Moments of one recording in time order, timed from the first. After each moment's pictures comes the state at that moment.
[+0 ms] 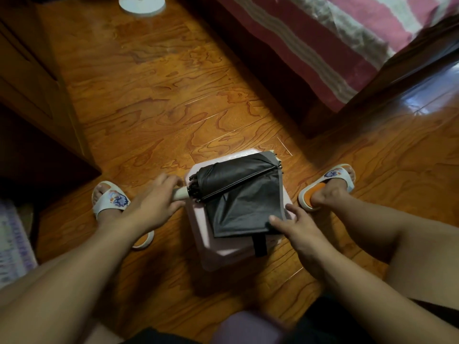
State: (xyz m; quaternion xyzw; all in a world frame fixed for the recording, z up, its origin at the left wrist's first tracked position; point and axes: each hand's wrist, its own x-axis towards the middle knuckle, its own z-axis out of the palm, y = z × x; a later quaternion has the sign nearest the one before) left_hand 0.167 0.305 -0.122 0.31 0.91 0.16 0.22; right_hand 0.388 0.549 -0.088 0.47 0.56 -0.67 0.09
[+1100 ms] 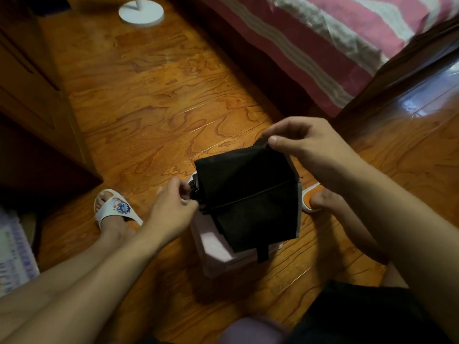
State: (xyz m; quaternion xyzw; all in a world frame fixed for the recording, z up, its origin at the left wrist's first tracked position) left_hand 0.206 0.337 -0.077 0.14 0.91 0.32 0.24; right_hand 0.296 0.599 0.041 0.21 0.81 -0.55 -0.01
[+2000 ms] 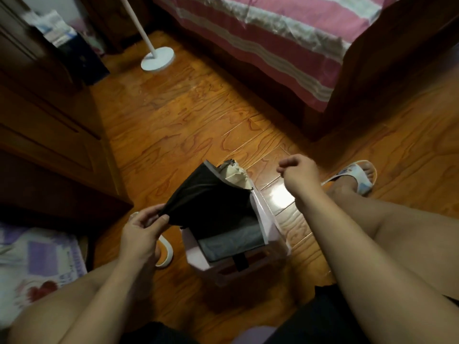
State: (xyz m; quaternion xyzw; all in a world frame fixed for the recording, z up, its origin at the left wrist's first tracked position) left_hand 0.283 0.384 -0.028 -0.10 0.79 0.59 0.13; right_hand 0.340 0.690 -0.073 0.45 0.61 -0.65 -0.11
